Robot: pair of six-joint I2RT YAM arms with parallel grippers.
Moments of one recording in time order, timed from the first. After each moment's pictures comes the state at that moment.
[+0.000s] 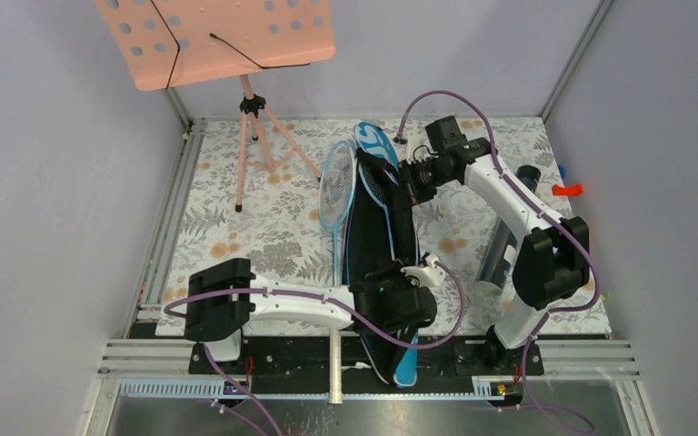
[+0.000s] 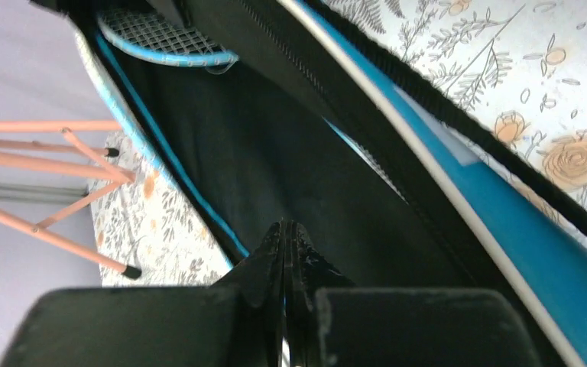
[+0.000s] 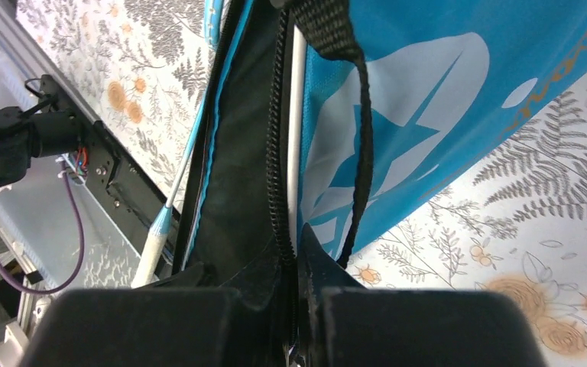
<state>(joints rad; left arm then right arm) -1.48 1.73 1.15 -0.33 -1.06 -0.06 0.36 1.71 1.50 -0.87 -0.58 0.00</state>
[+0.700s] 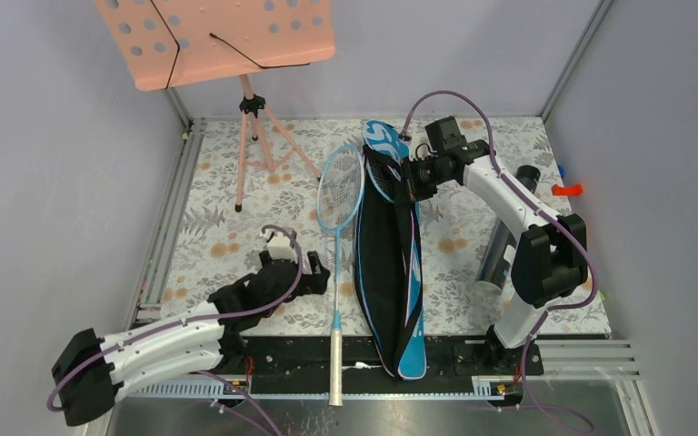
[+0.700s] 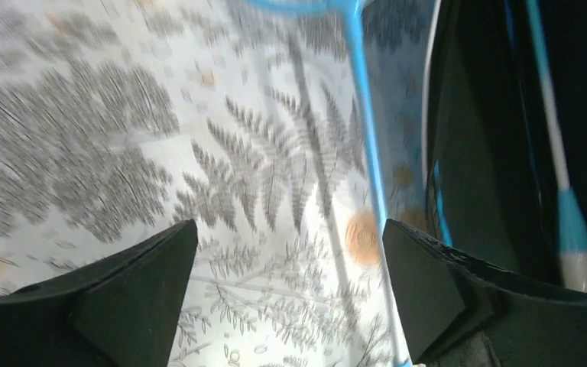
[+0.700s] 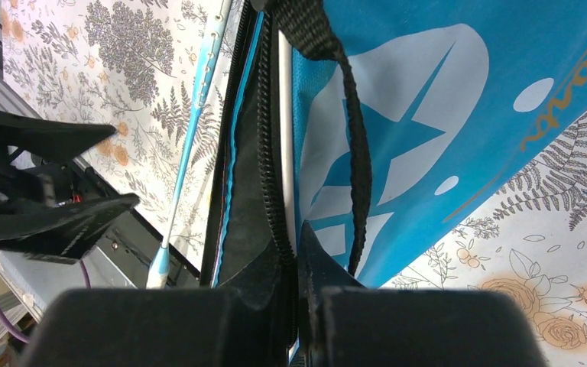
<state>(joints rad) -1.00 0.82 0.42 -0.20 -0.52 -0.69 0.36 1.72 1.47 -0.78 -0.51 0.11</state>
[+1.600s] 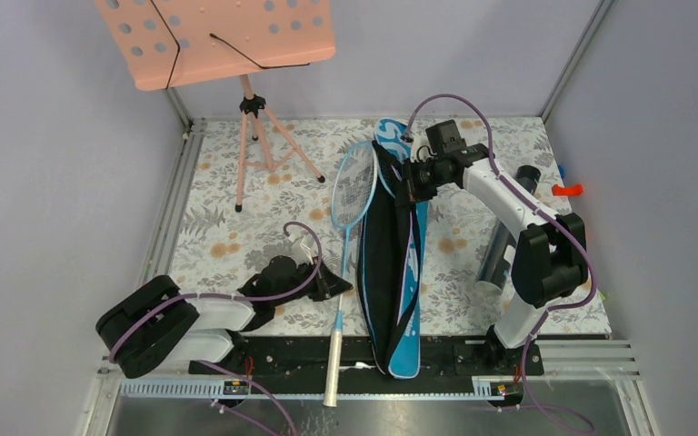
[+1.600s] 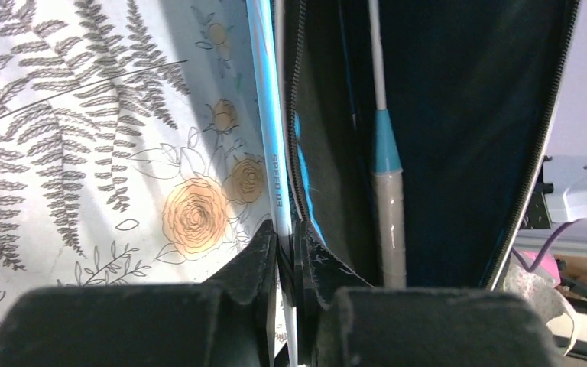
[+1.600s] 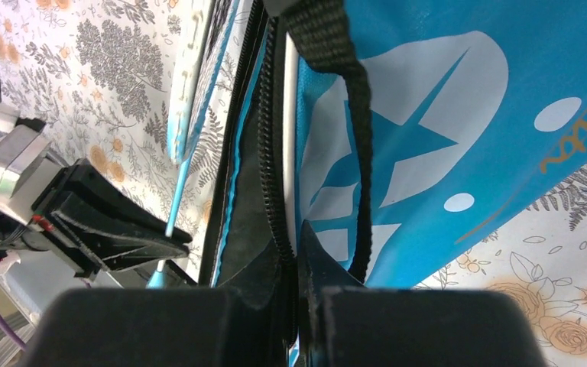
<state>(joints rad) -0.80 1.27 0.12 0.76 0.24 -0.97 0.36 1.72 1.43 -0.72 -0.50 0.16</state>
